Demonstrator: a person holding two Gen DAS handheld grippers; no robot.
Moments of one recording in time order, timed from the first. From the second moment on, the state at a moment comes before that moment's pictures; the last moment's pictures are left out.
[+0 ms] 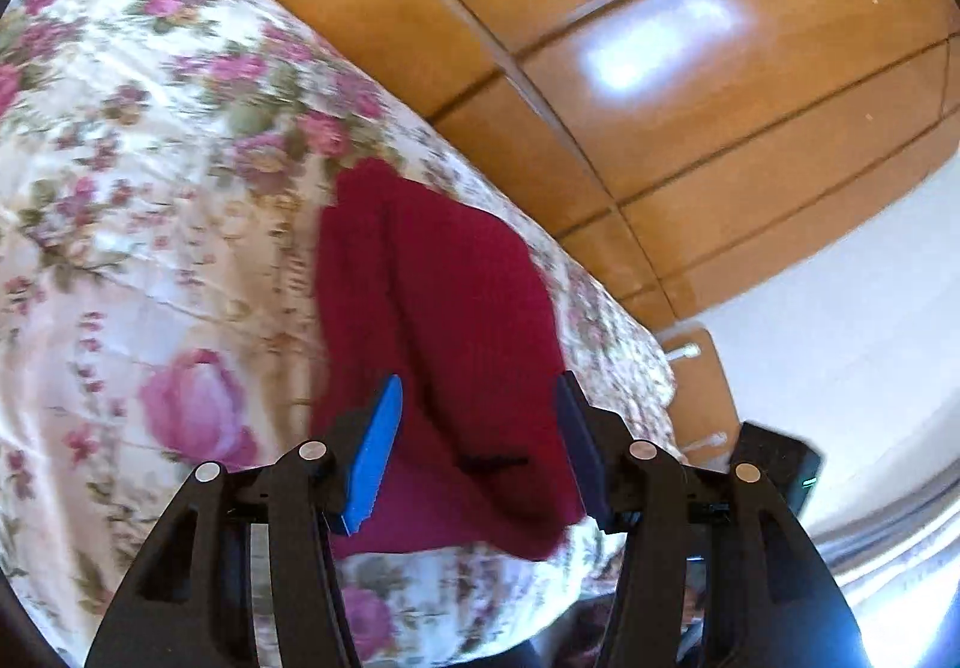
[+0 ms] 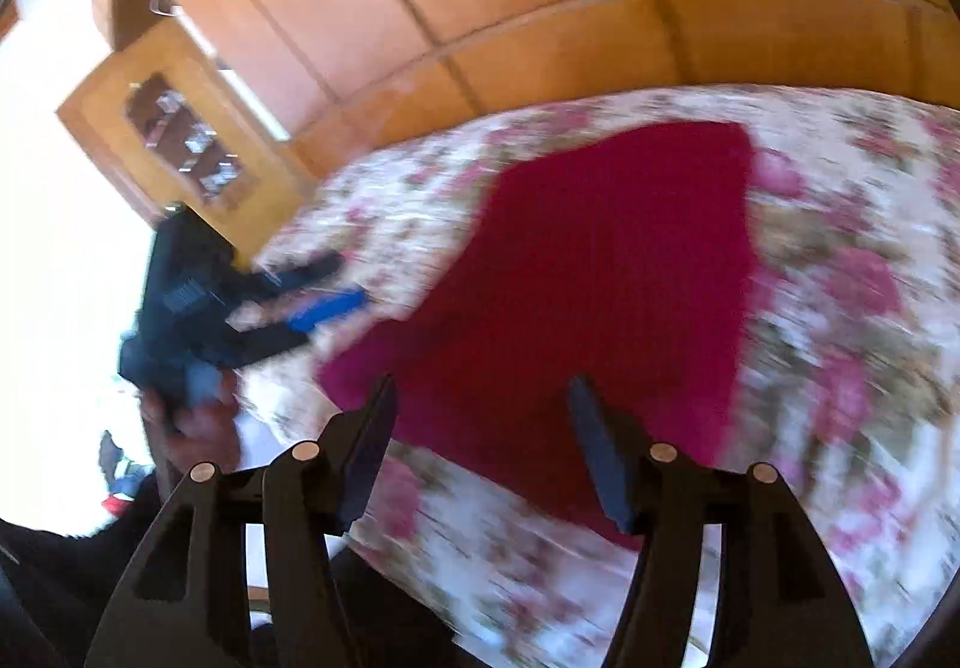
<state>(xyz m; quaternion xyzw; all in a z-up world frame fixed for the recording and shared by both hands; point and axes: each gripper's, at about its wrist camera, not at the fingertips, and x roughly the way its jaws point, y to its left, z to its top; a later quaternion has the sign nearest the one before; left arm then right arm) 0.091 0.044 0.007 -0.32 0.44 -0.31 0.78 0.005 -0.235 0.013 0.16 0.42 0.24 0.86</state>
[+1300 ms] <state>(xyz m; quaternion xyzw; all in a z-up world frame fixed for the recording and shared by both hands) 0.078 -0.023 0.043 -0.07 0.40 -0.19 0.89 0.011 -0.256 0.029 0.13 0.38 0.17 0.90</state>
